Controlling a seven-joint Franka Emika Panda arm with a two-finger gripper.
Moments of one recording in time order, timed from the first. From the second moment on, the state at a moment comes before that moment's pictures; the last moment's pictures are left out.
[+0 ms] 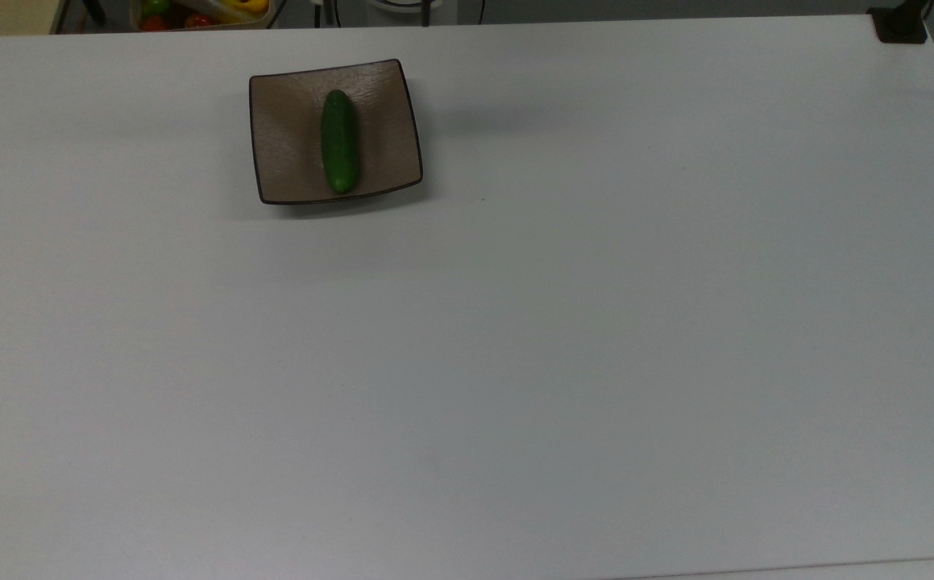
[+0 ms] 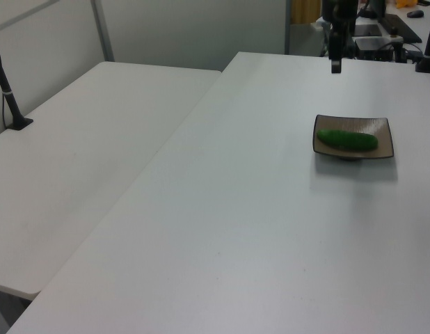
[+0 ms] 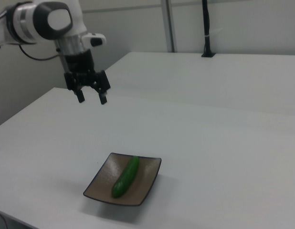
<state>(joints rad) 0.10 -0.02 0.05 -1.65 -0.08 1.56 0.03</state>
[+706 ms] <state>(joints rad) 0.10 -0.02 0.02 -1.60 0.00 1.62 0.05</state>
